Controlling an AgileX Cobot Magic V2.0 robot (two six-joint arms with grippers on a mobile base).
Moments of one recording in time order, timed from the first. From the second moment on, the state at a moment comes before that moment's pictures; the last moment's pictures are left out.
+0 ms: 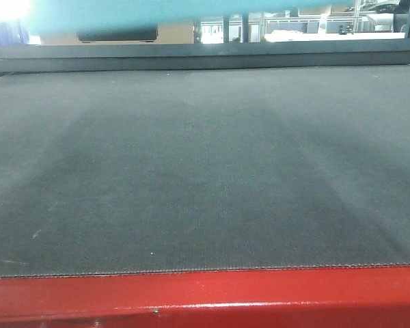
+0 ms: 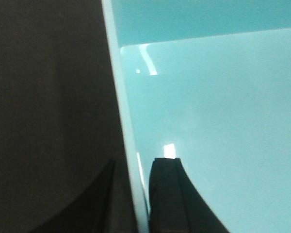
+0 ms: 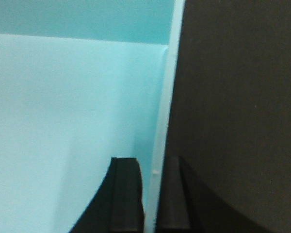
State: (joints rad) left arm -0.23 1.56 -1.60 -0.03 0.88 -0.13; right arm 0.27 1.61 -1.75 -0.02 0.99 0.16
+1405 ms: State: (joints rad) left arm -0.19 1.44 -1.43 0.10 0.87 -0.12; right arm 0.20 1.61 -1.70 -0.06 1.02 0.15
